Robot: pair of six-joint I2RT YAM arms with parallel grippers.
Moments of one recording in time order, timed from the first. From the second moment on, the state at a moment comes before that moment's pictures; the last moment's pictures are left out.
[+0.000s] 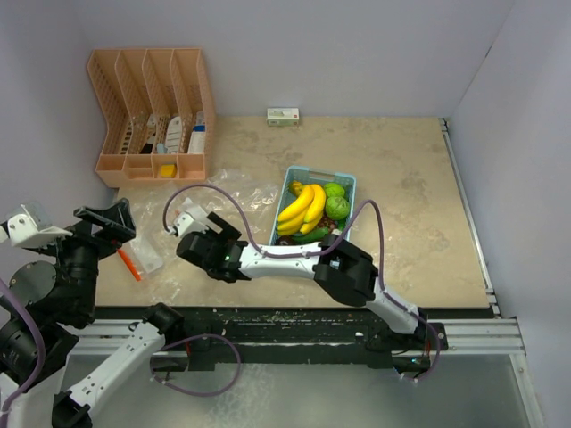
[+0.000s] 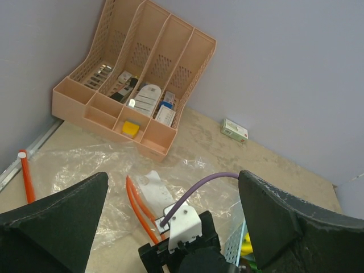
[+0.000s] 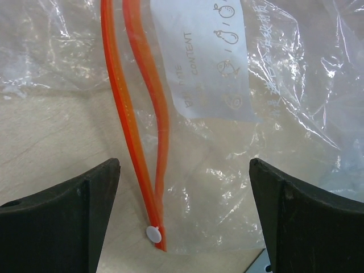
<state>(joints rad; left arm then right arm) -0.53 0.42 1.28 -0.86 -0.74 -0.47 1.30 2.27 1.79 -0.28 0.70 0.04</state>
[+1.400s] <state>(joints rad) -0.53 0.37 1.22 -0.85 -0.73 -0.46 1.32 2.39 1.70 -0.04 1.06 -0.04</state>
